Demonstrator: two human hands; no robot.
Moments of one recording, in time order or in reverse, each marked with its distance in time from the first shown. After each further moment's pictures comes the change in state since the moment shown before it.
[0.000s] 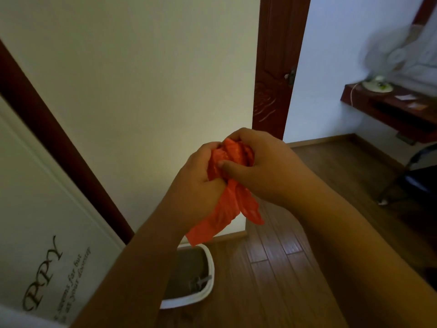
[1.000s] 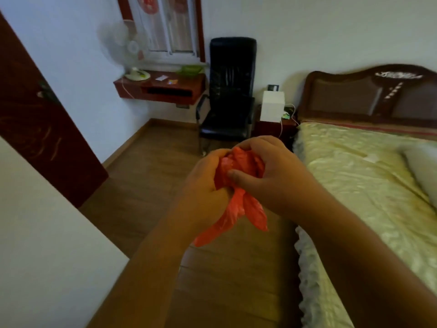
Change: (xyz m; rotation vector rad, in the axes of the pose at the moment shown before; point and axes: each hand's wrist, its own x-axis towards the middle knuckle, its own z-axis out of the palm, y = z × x) left_hand 0.086 0.051 0.183 -0.186 -1.084 0.518; right_hand -0.114 0.059 -0.058 -0.300 0.698 0.885
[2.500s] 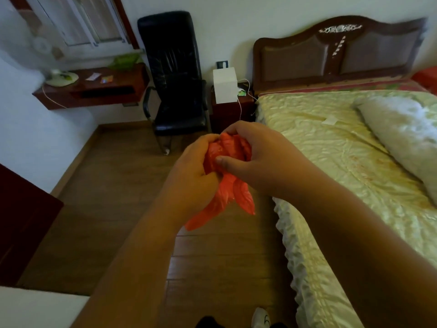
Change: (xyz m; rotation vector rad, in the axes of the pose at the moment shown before) left_hand 0.162 0.011 0.099 0.088 -0.179 0.091; right_hand 0.070 0.139 -0.059 -0.009 0.089 0.164
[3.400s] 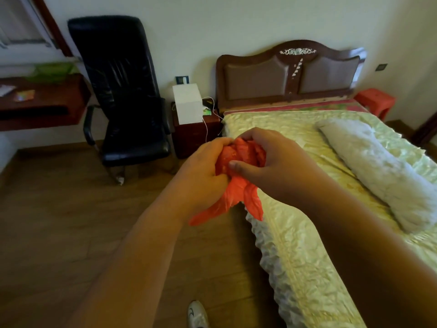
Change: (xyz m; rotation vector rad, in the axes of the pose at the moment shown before) left_hand 0.314 -0.048 -0.031 -0.025 -0.252 0.159; right_hand 0.256 0.074 -0.022 -0.167 0.129 0.230
